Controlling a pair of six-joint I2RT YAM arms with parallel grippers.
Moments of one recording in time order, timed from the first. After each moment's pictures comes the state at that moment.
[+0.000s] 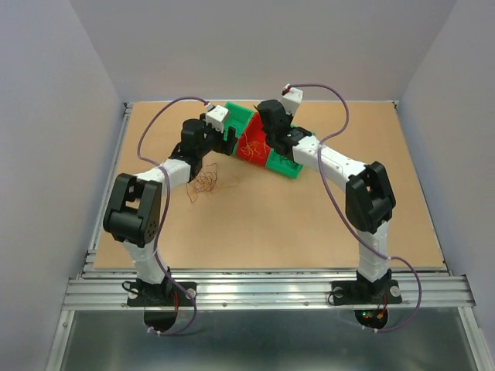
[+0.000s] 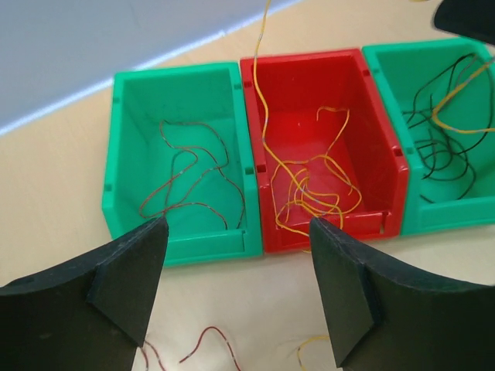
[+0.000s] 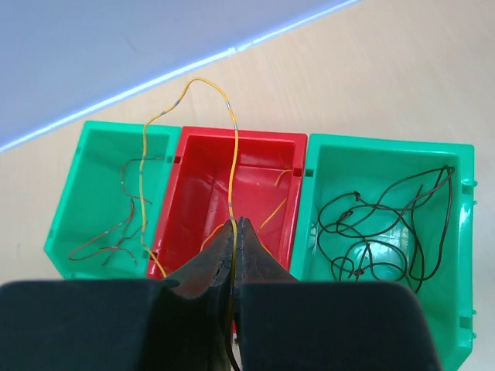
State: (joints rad) left arm -0.31 1.70 1.01 0.48 0.26 0.08; right arm 0.63 2.01 1.73 -0.18 0.74 0.63
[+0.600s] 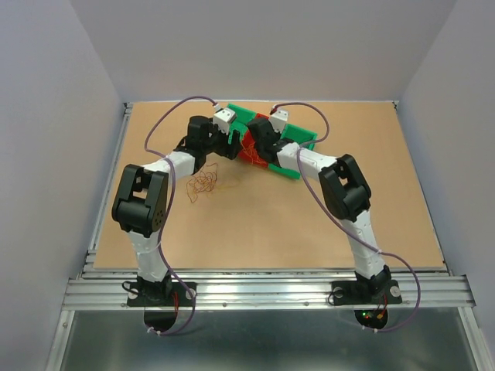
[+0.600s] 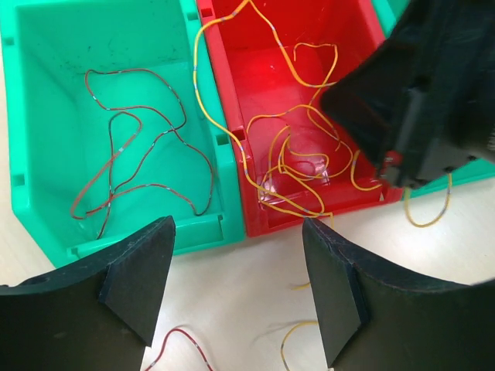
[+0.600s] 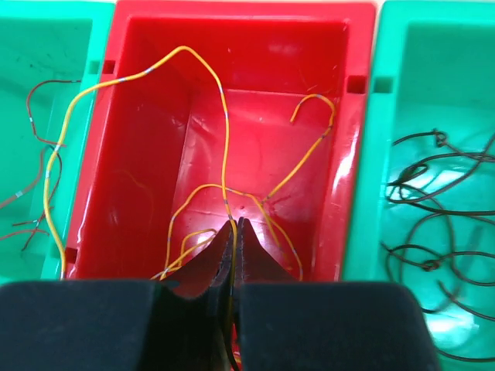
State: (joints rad) left arm -0.31 1.87 1.18 0.27 0.39 0.08; right arm 0.63 2.25 1.75 -0.16 0.65 0.70
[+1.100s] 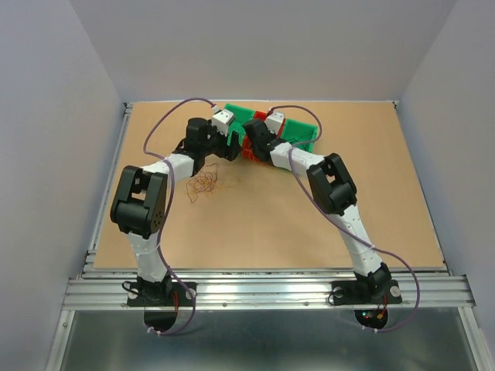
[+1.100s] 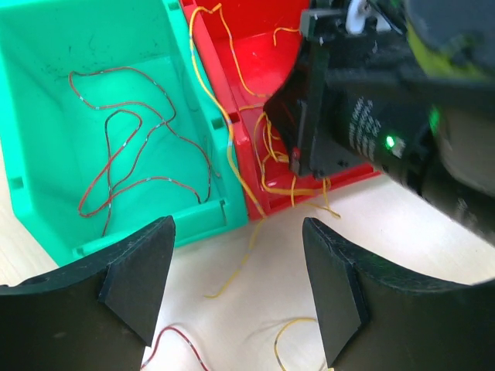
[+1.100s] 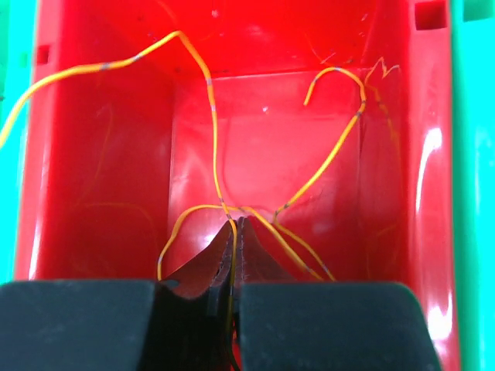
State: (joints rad) left arm -0.30 1.86 1.16 0.28 0.41 0.07; right arm 0.62 2.44 1.93 -0.16 0.66 0.74
